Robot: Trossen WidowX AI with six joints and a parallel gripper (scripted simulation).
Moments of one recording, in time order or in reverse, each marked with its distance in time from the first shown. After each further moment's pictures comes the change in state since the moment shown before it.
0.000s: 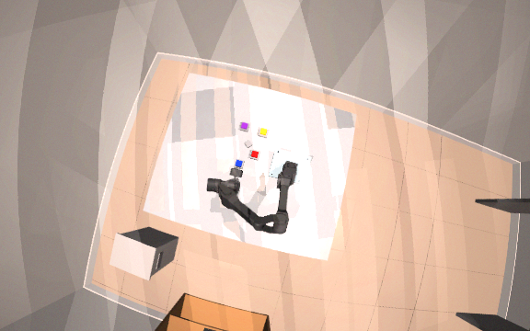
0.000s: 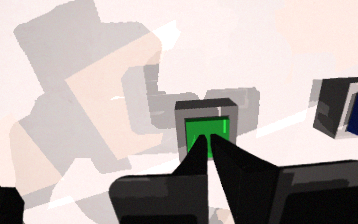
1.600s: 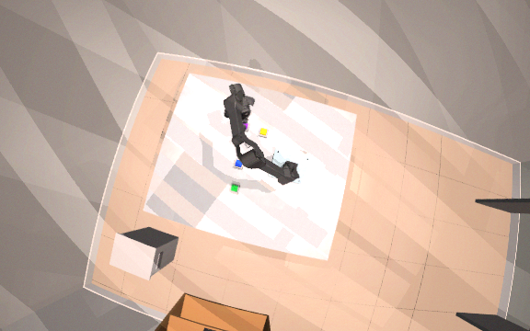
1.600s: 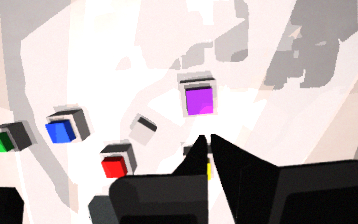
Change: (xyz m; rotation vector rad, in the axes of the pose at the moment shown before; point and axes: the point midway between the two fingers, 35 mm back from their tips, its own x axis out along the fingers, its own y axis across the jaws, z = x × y) arm -0.095 -0.348 0.033 0.026 0.005 -0.004
